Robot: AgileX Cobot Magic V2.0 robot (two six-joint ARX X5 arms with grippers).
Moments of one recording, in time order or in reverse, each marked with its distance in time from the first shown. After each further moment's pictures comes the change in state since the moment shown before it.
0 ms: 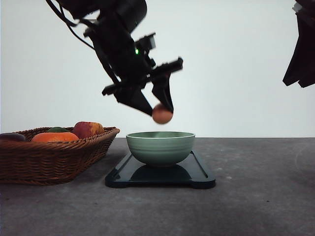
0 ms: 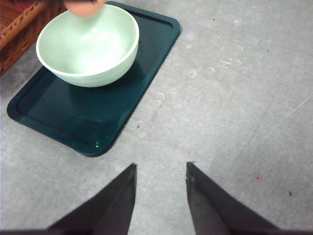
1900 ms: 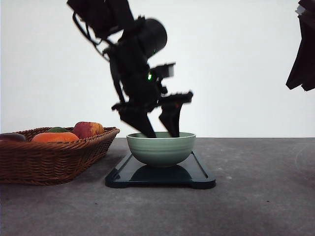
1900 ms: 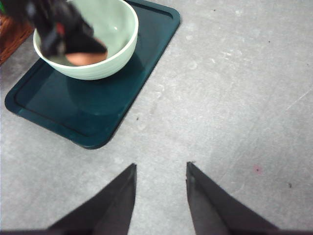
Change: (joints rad) left_arx -0.044 0.136 0.158 -0.237 -0.037 0.146; right_arx 0.000 0.000 0.000 -0.025 0.000 0.000
